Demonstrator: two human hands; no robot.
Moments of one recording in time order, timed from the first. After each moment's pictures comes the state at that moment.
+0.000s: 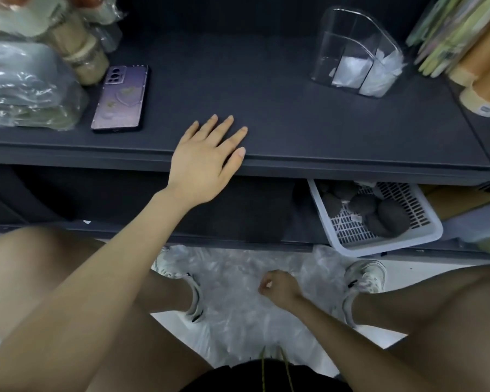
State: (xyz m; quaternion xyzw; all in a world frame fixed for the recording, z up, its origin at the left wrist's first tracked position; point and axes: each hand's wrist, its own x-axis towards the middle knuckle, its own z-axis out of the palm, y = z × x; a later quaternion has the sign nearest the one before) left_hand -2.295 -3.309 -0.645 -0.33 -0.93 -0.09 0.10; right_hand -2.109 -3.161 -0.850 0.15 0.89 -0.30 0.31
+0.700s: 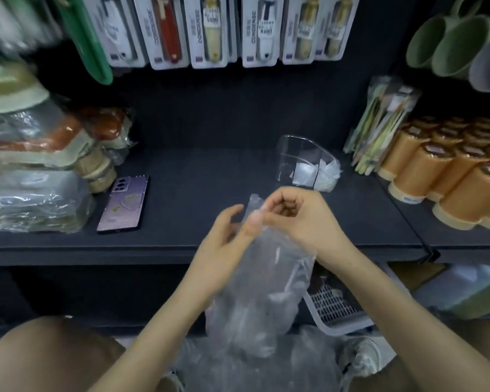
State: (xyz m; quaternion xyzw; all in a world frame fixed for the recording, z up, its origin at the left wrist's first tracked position) left_hand -2.222 -3.270 -0.540 -0.12 -0.76 -0.62 -0.16; right_hand -2.208 -3.112 -0.517 0.00 0.80 -0.58 -0.11
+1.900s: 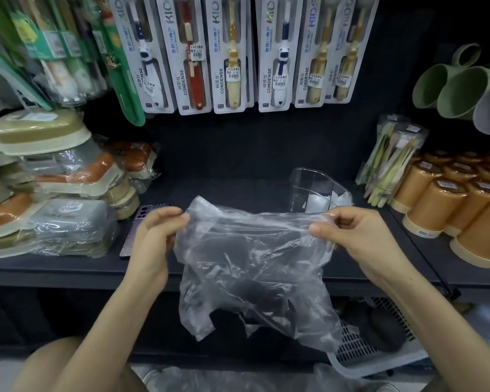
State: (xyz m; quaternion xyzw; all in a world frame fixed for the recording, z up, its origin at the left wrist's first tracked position) left_hand -2.295 -3.336 -0.525 0.03 -0.63 -0.78 0.01; right_hand -2.205 -3.062 -0.500 0.06 0.76 -0.63 -0.14
